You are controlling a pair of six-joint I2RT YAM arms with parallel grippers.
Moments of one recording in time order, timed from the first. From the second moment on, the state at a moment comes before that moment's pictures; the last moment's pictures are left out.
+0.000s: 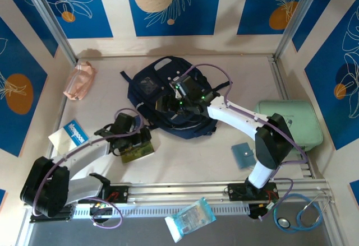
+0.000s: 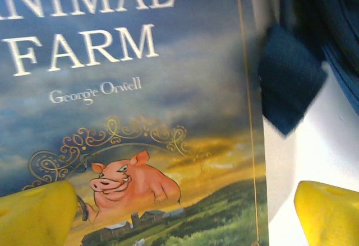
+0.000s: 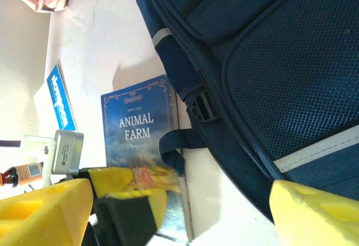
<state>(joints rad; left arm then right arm) -0.50 1.17 0.53 -0.44 0.06 -0.79 0.76 1.68 1.32 -0.46 -0.22 0.77</state>
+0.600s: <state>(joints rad) -0.37 1.02 0.62 -0.63 0.05 -0.82 0.88 1.77 1.27 -0.47 -0.26 0.73</state>
